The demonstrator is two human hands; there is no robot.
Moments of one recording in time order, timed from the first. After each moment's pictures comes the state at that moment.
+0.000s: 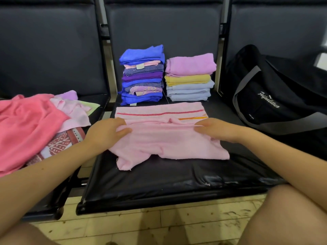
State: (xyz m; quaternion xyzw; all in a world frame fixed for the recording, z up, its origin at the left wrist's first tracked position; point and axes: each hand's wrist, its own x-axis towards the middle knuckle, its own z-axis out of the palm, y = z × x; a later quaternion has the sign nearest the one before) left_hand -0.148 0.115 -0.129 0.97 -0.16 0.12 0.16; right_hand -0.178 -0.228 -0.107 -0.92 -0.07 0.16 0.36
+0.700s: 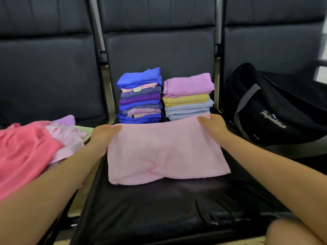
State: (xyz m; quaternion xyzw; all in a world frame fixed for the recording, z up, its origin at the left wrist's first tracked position) left_hand -0.070 0.093 -0.113 0.77 0.11 0.09 0.62; right_hand -0.084 -0.235 -0.120 -0.80 0.12 -0.16 0.56
